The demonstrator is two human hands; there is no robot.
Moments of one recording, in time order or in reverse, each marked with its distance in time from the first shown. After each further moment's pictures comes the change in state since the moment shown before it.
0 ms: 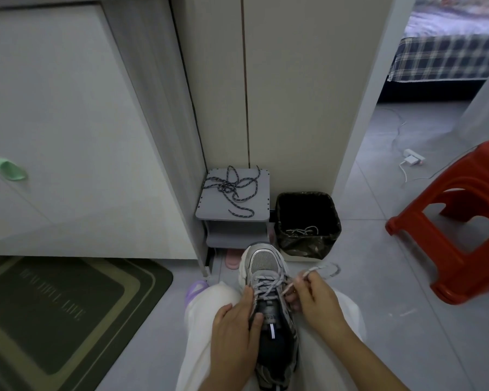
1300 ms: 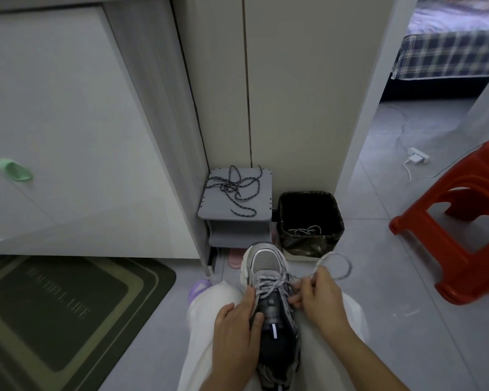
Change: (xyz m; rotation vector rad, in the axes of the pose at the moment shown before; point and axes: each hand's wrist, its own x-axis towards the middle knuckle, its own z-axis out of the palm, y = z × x) left_hand 0.000 0.000 -0.001 -0.021 -0.031 -0.036; right_hand 0.006 0.000 0.005 -0.013 0.109 0.059
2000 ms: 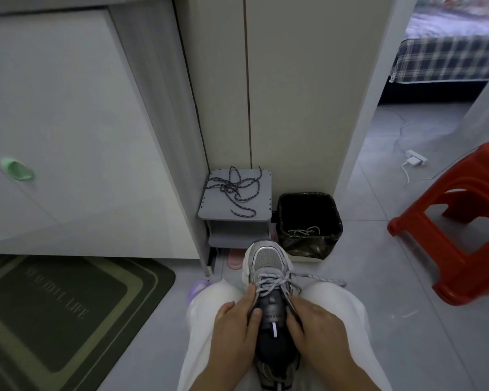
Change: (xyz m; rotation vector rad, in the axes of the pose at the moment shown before) left_hand 0.000 0.011 -0.017 -0.117 -0.049 0.013; right_hand -0.045 0.022 0.003 -0.586 0.068 -0.490
